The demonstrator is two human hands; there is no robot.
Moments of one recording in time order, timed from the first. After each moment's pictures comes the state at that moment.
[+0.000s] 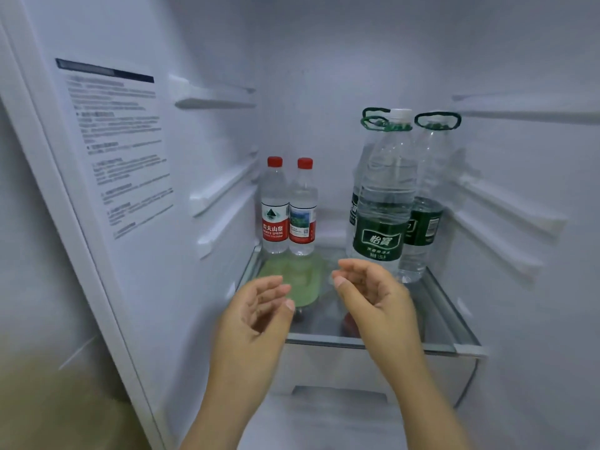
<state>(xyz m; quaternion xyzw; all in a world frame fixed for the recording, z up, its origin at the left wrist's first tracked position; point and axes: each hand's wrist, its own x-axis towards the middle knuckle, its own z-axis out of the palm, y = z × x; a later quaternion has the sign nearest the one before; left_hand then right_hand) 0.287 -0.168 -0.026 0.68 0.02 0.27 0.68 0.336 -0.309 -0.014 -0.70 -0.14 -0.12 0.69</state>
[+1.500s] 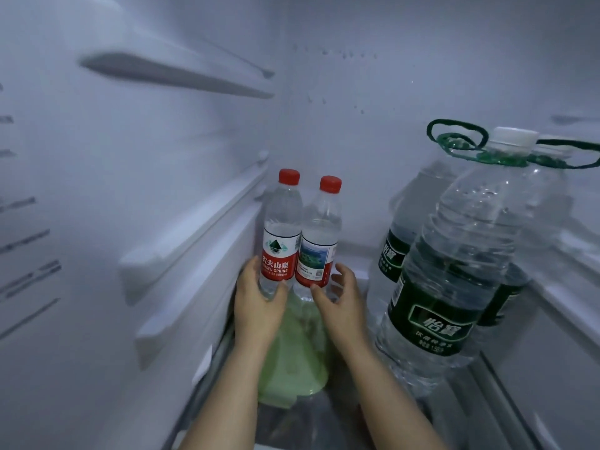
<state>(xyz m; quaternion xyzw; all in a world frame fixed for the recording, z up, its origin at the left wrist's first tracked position) 0.532 -0.110 -0.087 0.70 0.13 0.33 0.61 0.567 -0.233 -0.080 -0.80 -0.09 -0.09 0.58</state>
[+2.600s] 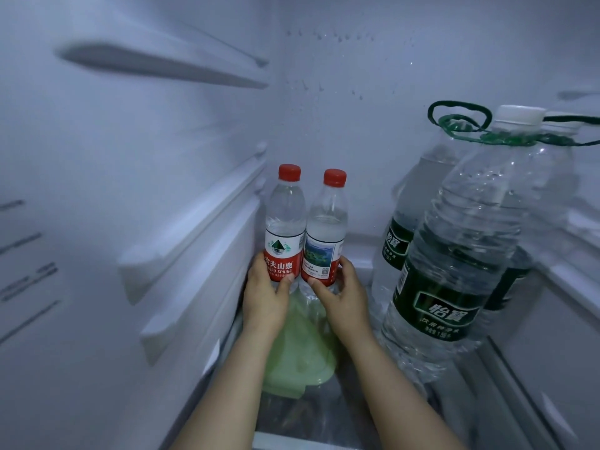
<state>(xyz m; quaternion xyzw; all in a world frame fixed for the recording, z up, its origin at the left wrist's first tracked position) 0.542 -0.104 -0.091 0.78 0.12 0.30 0.54 0.577 -0.231 -0.098 -0.76 -0.16 -0.14 0.62</state>
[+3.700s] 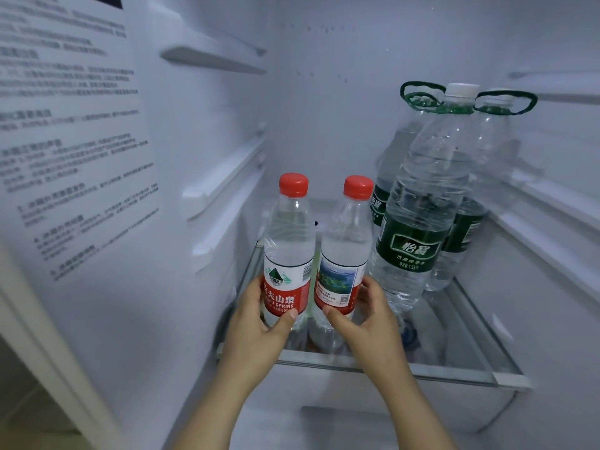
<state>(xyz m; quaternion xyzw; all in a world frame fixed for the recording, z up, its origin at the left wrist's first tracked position) 0.383 -0.115 -0.095 0.77 0.04 0.21 0.60 0.419 -0.284 -0.088 -0.79 -0.10 -0.09 0.60</state>
